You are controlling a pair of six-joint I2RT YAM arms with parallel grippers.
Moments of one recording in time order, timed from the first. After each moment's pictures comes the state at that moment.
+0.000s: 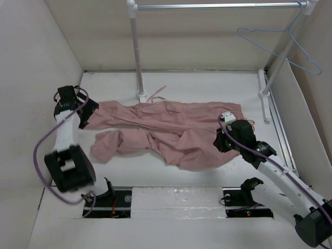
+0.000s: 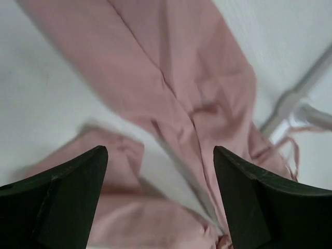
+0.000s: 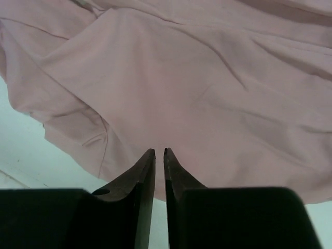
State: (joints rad) left arm 0.34 1.58 1.23 -0.62 0.06 -0.69; right arm 0.48 0.83 0.63 -0.50 -0.10 0.15
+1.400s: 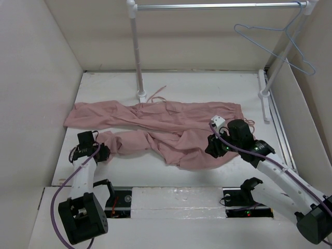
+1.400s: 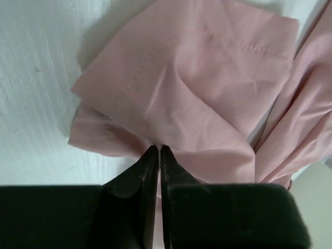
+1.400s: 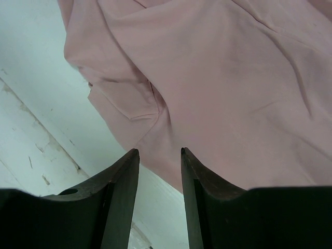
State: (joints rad) left arm 0.30 0.91 0.42 -0.61 0.00 -1.46; right arm 0.52 0.86 0.66 -0.53 -0.33 -0.01
